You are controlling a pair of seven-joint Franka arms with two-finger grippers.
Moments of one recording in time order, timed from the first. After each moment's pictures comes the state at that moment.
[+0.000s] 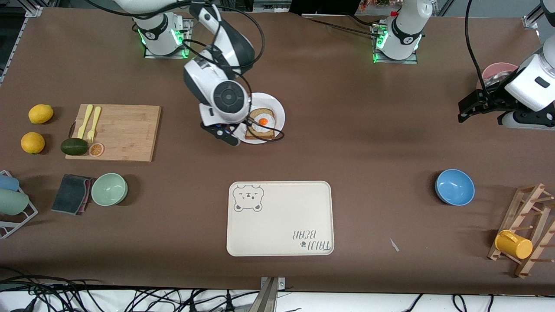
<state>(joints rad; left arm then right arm) 0.01 0.05 -0.07 -1.56 0.01 1.63 -0.02 0.42 0.55 0.34 -1.58 -0.06 1.82 1.24</state>
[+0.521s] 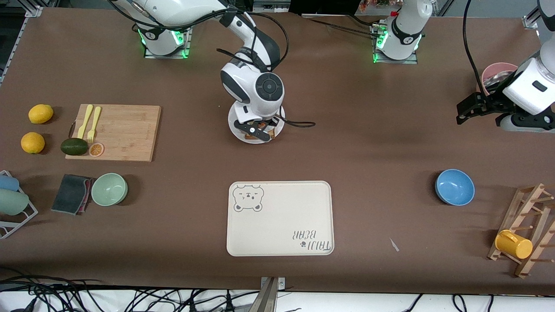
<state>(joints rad) 0.01 0.06 -0.08 -1.56 0.01 1.63 -0.04 0.54 0.64 0.34 -1.56 -0.19 1.93 1.33</state>
